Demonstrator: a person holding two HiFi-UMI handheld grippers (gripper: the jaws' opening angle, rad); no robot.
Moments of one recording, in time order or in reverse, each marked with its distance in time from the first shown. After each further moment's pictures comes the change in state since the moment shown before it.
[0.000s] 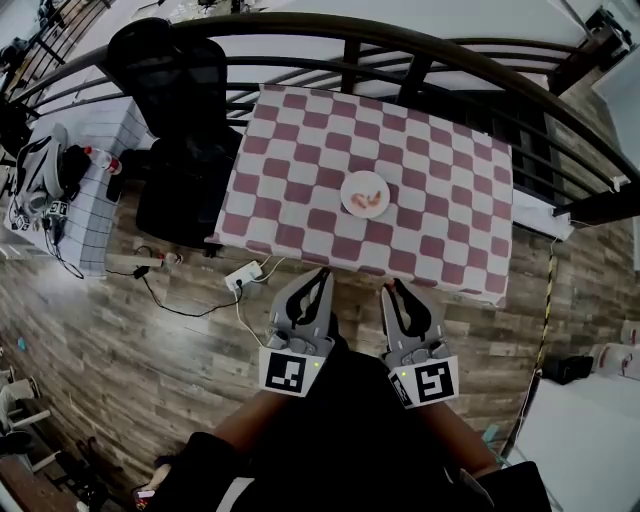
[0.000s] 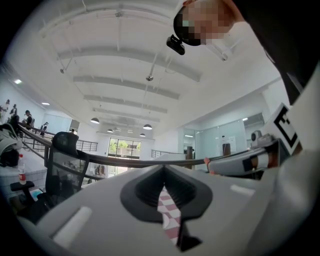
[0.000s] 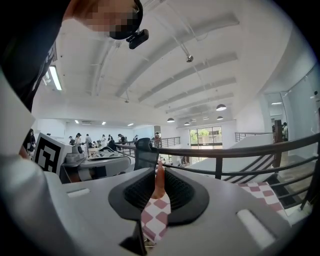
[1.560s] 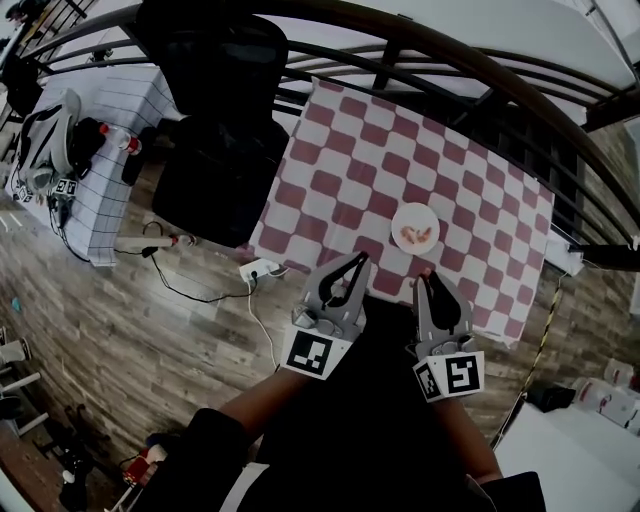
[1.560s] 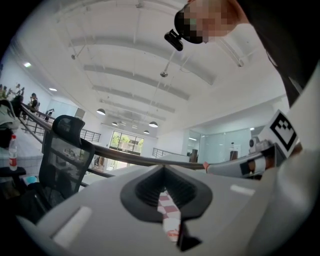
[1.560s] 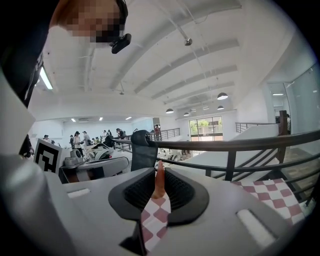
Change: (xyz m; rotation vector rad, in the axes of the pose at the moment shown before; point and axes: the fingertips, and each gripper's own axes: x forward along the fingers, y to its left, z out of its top) left arm 0.083 0.142 -0.009 -0.147 0.006 0.009; right arm 0.165 0.000 0.012 0.047 0.105 0.006
